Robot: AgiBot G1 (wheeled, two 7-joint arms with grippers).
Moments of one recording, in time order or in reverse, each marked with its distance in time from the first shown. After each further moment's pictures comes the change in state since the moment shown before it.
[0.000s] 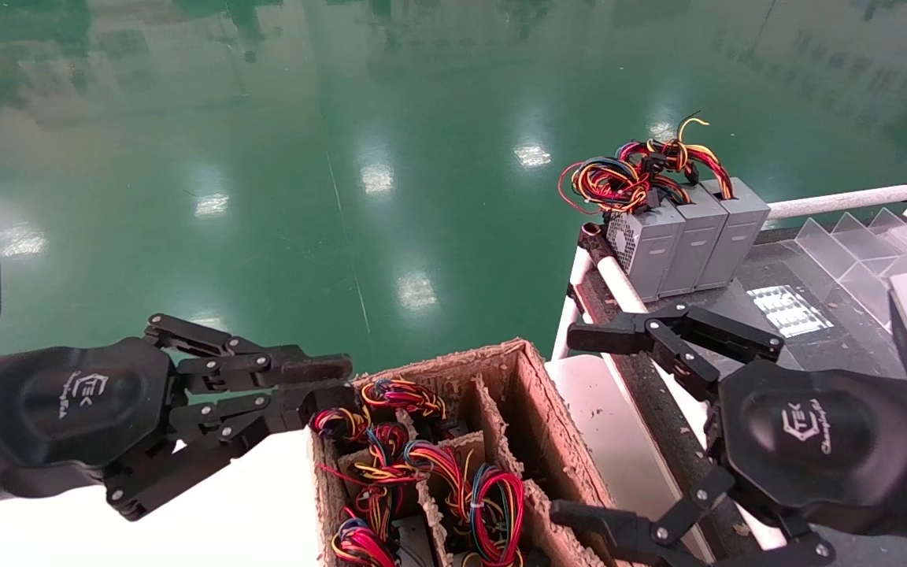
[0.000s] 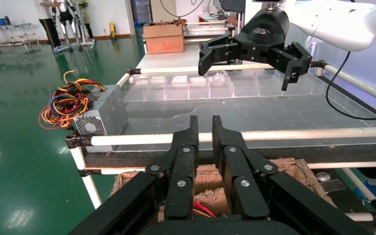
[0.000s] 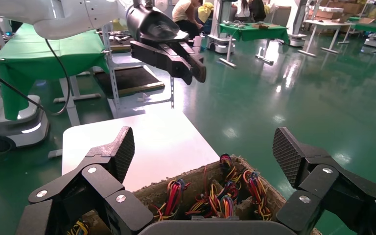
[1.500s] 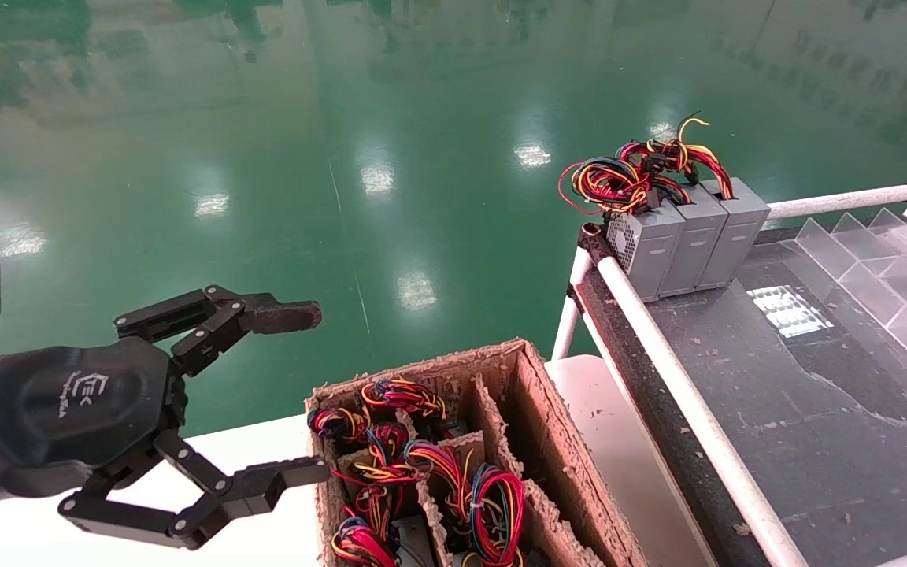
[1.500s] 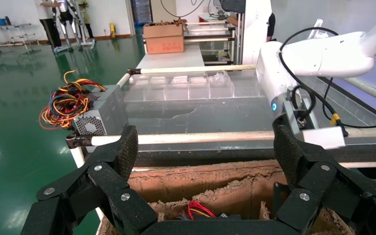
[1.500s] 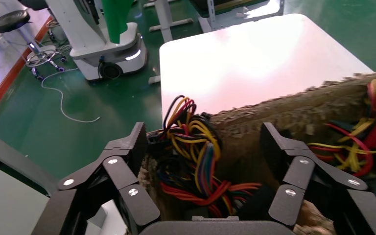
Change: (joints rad) left arm 0.000 0.000 0.000 0.000 0.000 0.000 0.000; right arm -0.089 -0.243 -0.315 0.066 -0.312 -0.020 -0.004
